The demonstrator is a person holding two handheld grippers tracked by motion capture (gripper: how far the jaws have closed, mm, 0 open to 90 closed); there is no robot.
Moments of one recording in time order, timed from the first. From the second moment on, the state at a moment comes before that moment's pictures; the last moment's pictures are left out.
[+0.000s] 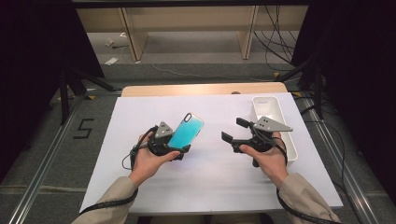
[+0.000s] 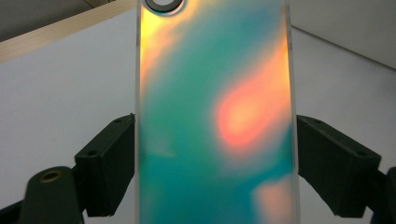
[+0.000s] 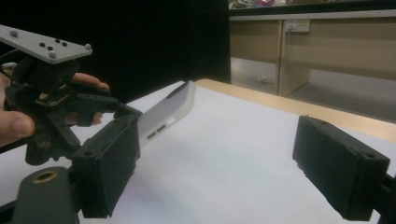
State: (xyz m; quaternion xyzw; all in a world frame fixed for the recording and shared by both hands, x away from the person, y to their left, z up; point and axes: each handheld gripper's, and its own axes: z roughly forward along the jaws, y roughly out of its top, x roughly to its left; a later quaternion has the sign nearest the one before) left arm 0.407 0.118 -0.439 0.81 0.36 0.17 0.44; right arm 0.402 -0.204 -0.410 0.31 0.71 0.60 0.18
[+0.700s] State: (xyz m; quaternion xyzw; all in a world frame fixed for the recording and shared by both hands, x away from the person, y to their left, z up) left arm 0.399 0.101 -0.438 0.82 0.34 0.16 0.44; right arm 0.414 -0.197 -0.411 0.33 0.70 0.60 0.18
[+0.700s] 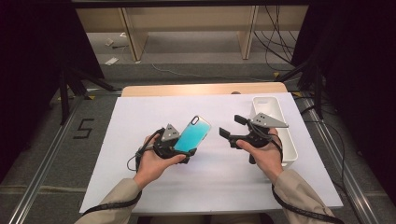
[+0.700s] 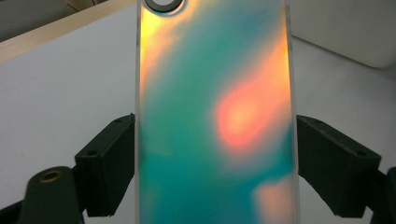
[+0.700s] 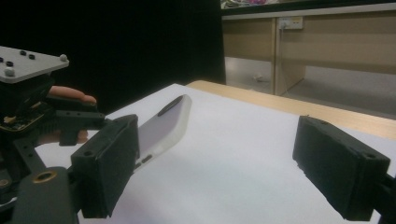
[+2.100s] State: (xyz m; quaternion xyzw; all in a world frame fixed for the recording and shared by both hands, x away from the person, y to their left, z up) left arm 0.387 0.075 -0.440 0.83 0.30 0.15 0.45; right arm 0.430 -0.171 -0.417 0.34 0.71 0.60 0.15
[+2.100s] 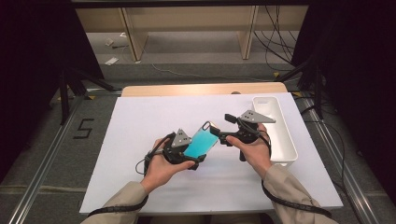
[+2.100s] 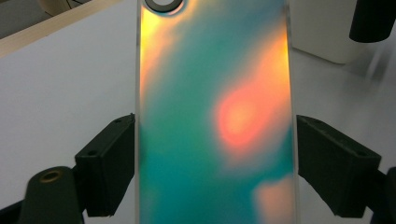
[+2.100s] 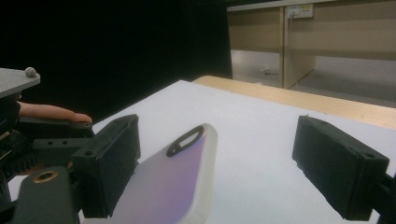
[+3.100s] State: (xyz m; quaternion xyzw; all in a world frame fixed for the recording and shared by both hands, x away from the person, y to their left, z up) left arm 0.384 0.069 -0.438 0.83 0.30 0.16 0.45; right arm 0.441 -0.153 -0.424 0.35 0.71 0.60 0.13
